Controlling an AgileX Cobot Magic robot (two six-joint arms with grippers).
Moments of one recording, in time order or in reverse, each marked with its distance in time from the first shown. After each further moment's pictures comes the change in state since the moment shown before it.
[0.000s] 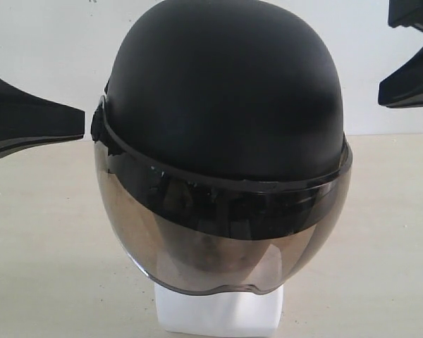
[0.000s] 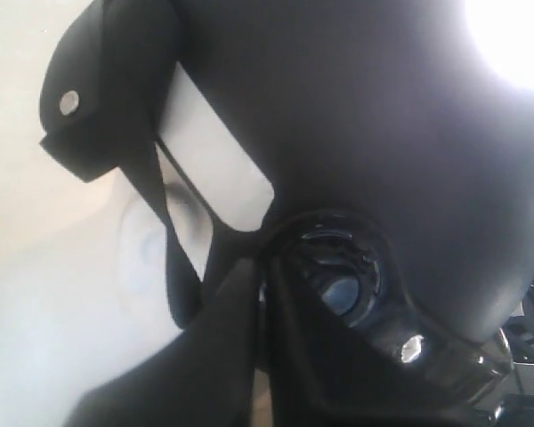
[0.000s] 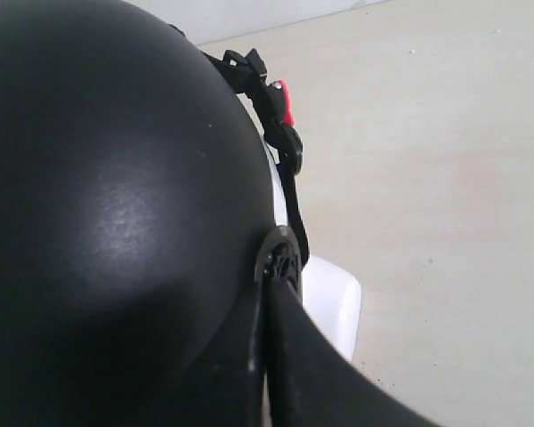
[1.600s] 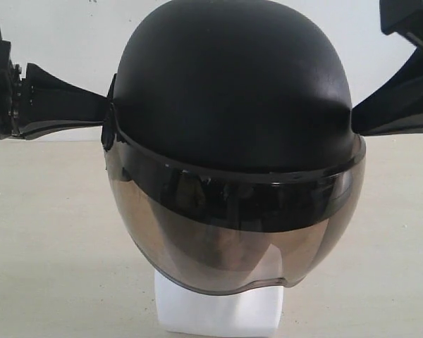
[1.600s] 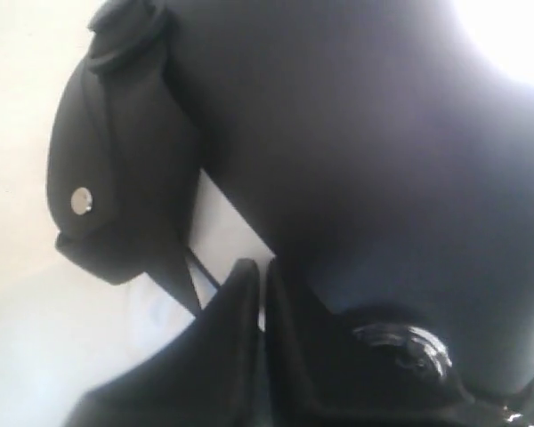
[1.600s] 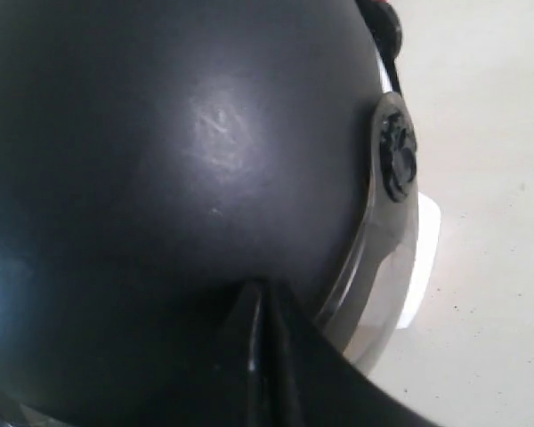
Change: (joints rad) left arm -0.074 0.138 -0.119 0.006 0.029 0.002; right arm 0.000 0.000 0.000 0.214 0.114 -0.105
